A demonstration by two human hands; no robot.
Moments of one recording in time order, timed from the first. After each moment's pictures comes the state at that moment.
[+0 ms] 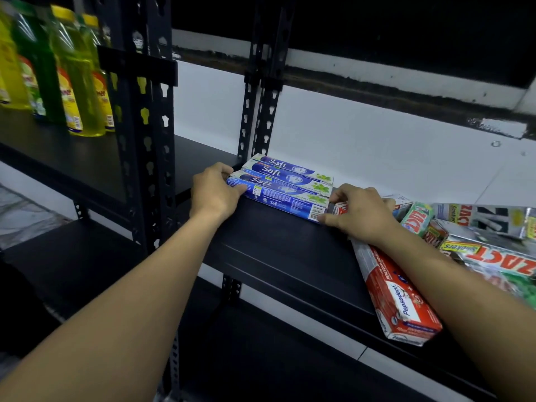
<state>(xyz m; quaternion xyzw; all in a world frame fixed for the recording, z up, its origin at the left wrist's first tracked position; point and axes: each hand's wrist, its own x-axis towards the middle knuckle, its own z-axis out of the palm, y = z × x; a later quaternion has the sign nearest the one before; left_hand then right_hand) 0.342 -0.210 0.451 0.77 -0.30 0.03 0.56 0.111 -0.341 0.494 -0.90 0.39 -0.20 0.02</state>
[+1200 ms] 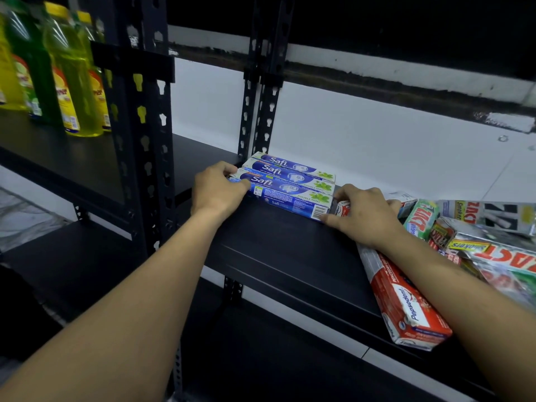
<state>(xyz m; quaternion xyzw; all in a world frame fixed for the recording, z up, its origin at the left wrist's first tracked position) 0.342 -0.213 0.454 0.77 -0.29 0.02 0.56 0.111 -0.339 0.485 -0.89 0.40 -0.20 -0.02</state>
